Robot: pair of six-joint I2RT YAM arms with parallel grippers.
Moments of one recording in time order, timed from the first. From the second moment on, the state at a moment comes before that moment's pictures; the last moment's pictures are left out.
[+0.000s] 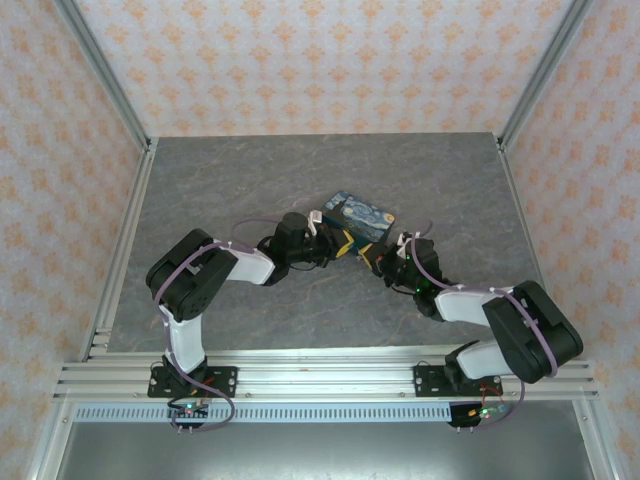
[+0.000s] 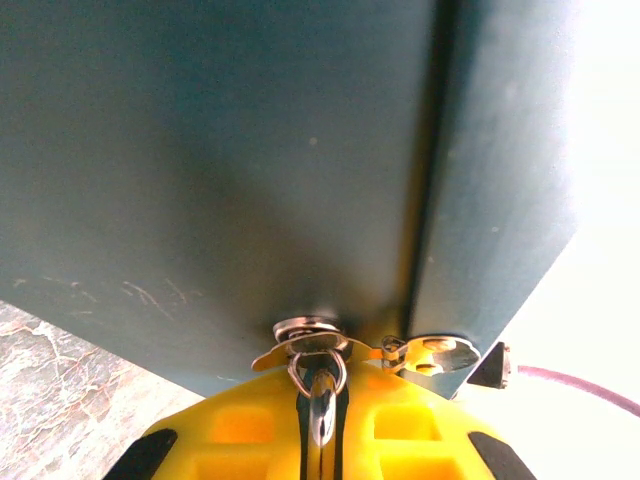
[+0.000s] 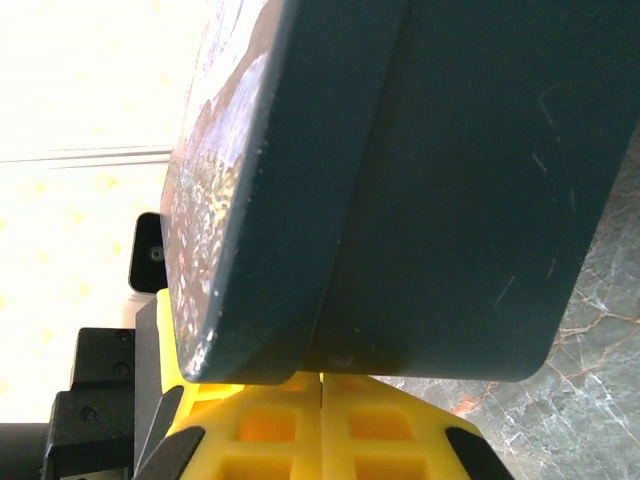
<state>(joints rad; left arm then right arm) -0.61 1.89 0.82 0.69 0.46 -1.46 0.45 1.38 0.32 0.66 -0.33 1.37</state>
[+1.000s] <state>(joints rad) -0.61 1.89 0.82 0.69 0.46 -1.46 0.45 1.42 0.34 0.70 -0.34 1.39</state>
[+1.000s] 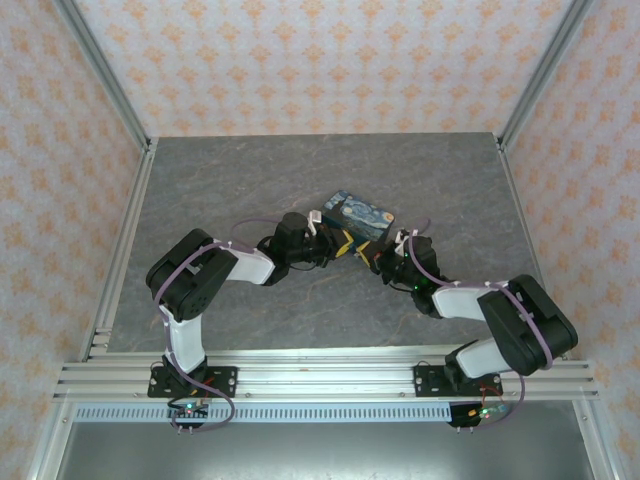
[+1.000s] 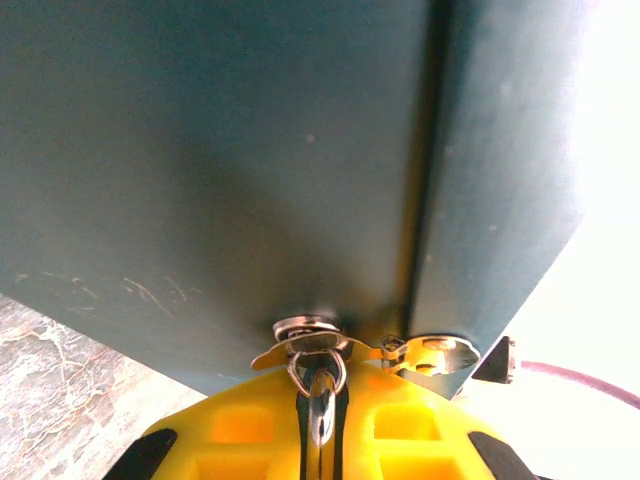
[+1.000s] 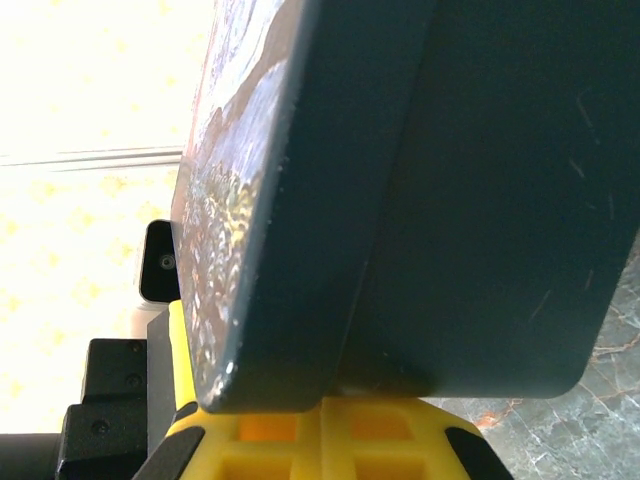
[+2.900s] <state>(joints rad) -0.61 1.89 0.83 0.70 0.40 -1.50 0.45 1.47 0.34 0.78 -0.29 1.41</state>
